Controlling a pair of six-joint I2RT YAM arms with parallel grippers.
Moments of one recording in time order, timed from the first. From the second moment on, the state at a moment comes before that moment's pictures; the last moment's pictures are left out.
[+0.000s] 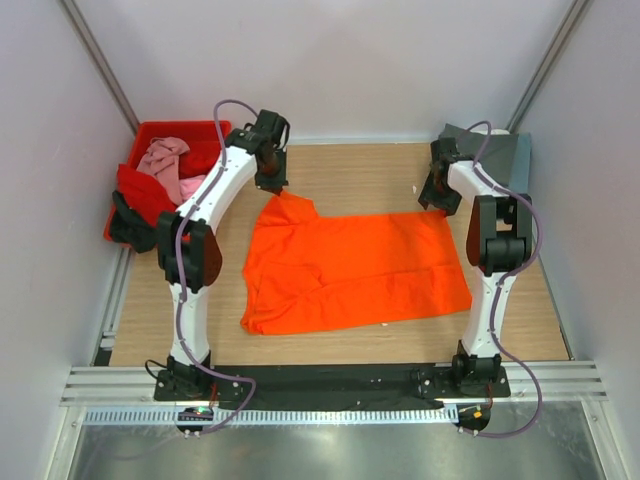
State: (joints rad) left arm -0.38 2.11 2.07 -1.02 -0.07 -0.30; right arm 0.03 2.15 1.68 -0.71 0.25 0.47
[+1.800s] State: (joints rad) left arm -0.50 1.73 1.64 -0.84 -0.28 -0.22; right arm -0.02 1.76 1.40 -0.66 0.17 0.45
